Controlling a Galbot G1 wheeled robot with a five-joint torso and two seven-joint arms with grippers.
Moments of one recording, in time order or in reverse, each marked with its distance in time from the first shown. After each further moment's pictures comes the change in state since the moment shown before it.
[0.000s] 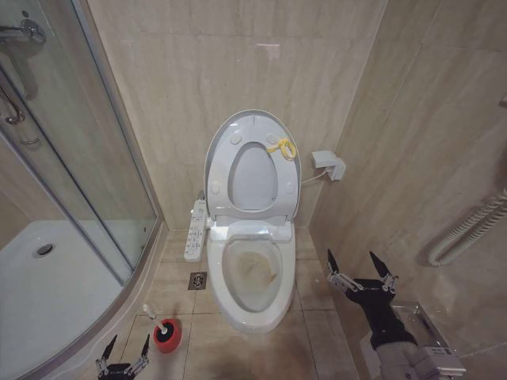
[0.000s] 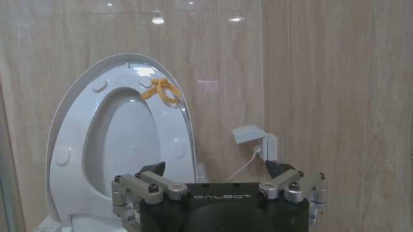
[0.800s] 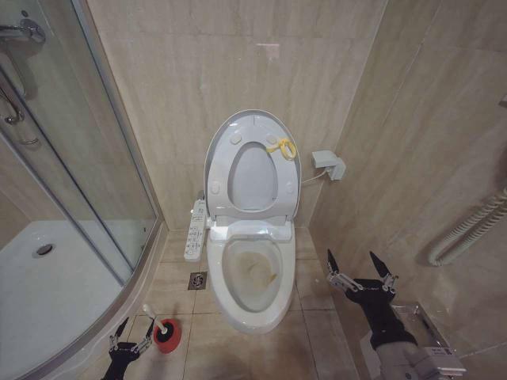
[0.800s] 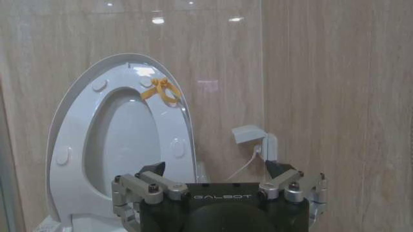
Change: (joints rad) left arm -0.202 0.049 0.027 0.223 -0.001 0.017 0.094; right arm 0.000 0.000 0.000 0.000 0.000 0.000 0.000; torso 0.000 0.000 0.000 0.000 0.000
